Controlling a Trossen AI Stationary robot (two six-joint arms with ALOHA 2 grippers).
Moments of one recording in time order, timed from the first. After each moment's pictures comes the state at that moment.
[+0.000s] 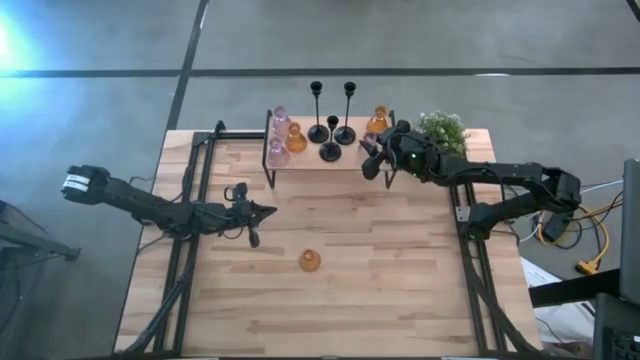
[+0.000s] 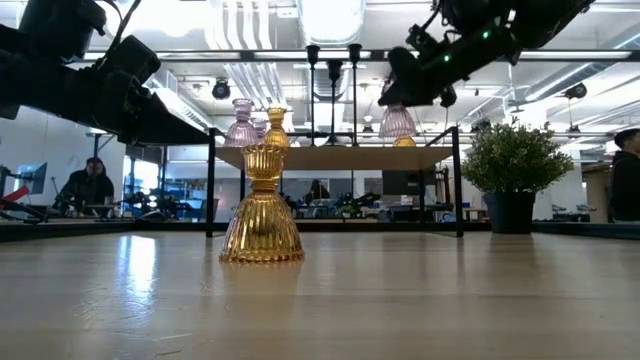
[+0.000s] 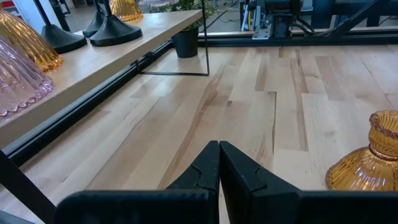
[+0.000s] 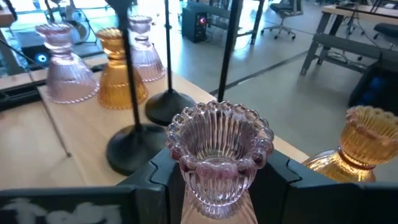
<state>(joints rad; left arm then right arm) -0.16 0.92 0.12 0.58 -0.49 -0.03 -0.38 1.26 0.75 0.24 0.33 0.06</state>
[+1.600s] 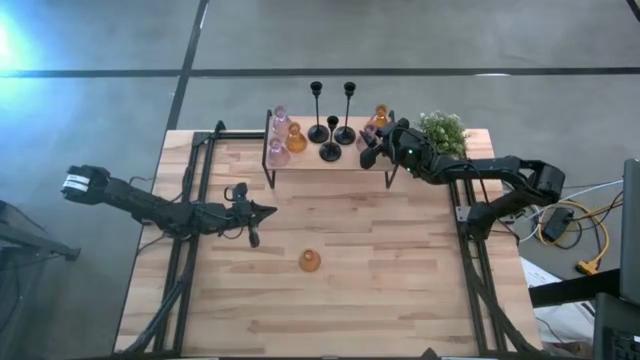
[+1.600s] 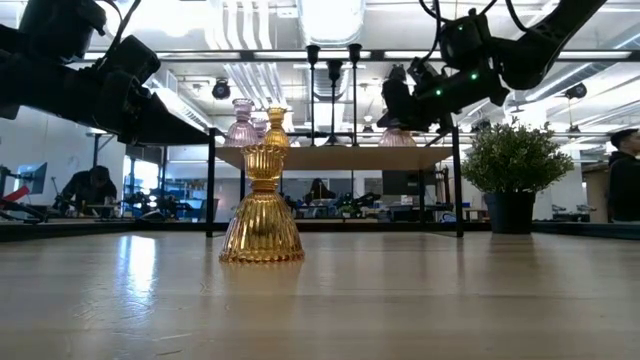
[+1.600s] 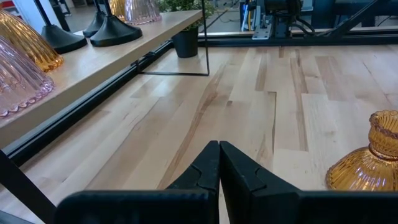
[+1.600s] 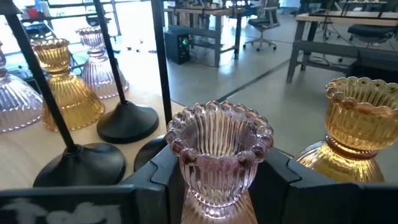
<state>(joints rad) -0.16 0.92 0.12 0.58 -0.49 -0.03 -0.51 1.42 0.65 0.61 0.29 0.10</state>
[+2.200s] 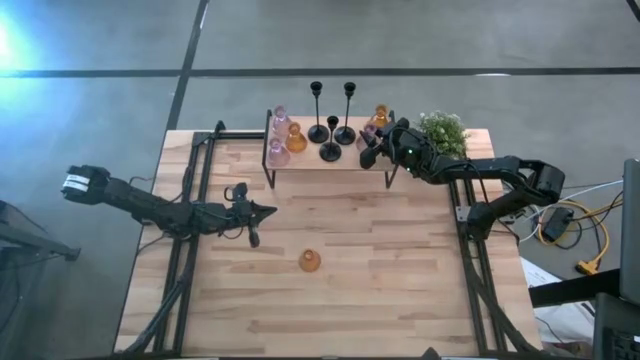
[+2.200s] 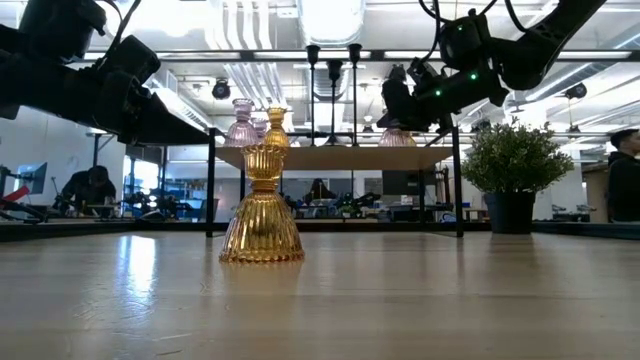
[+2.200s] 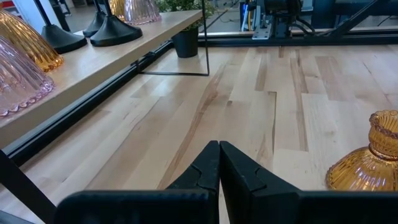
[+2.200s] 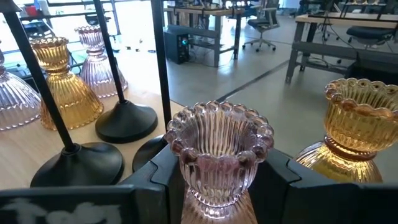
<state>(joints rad) -0.16 0.92 0.12 0.58 -0.49 -0.03 -0.52 1.42 0.65 0.61 0.29 0.09</state>
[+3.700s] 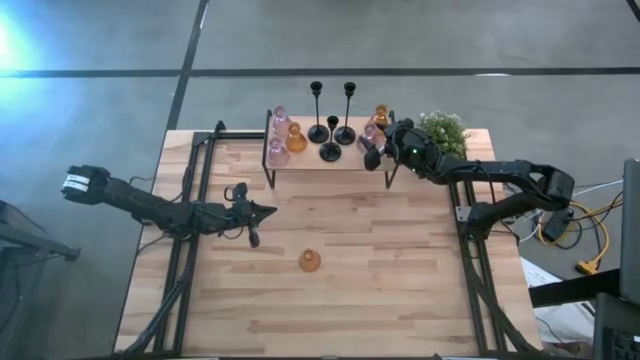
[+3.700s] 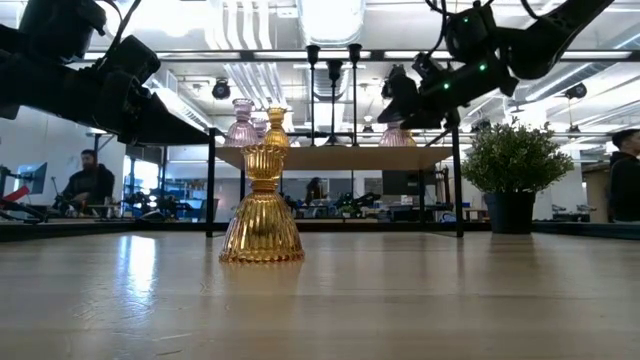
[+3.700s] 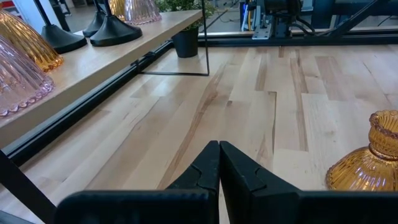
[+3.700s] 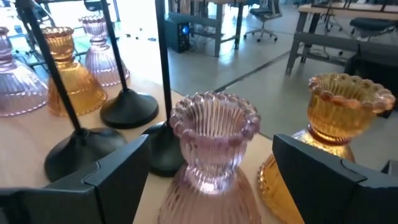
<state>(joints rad) -0.16 0.92 0.12 0.58 -0.49 -0.03 -0.51 1.33 0.65 0.48 0.29 0.09</state>
